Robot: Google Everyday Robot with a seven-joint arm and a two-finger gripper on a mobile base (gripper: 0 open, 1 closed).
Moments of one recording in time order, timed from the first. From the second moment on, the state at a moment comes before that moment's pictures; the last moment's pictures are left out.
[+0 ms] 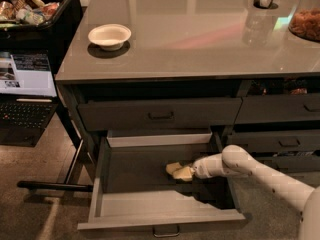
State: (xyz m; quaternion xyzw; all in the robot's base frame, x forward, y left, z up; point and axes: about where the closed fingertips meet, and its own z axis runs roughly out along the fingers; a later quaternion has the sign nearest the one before) arm 0.591 -0.108 0.382 -0.24 0.87 0.36 0.22
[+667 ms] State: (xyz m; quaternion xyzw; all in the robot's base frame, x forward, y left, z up) arm 0.598 -0.101 0.387 -0.26 0.84 0.40 0.25
